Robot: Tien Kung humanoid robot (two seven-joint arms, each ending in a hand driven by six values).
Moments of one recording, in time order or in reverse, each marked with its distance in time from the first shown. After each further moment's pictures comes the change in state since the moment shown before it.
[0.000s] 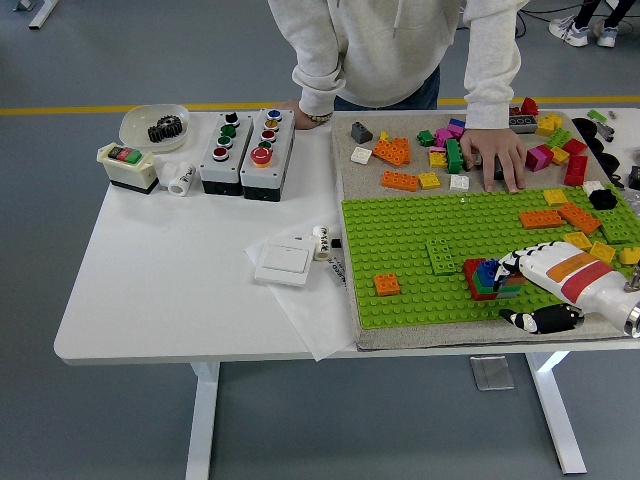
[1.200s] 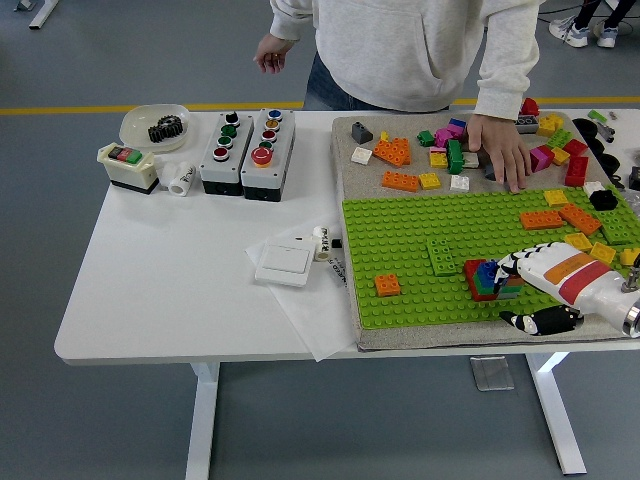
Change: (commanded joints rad) left arm -0.005 0.001 0.010 0.000 -0.017 0.003 -0.003; right arm 0.011 -0.010 -0.020 -0.002 -0.022 0.007 -0.009
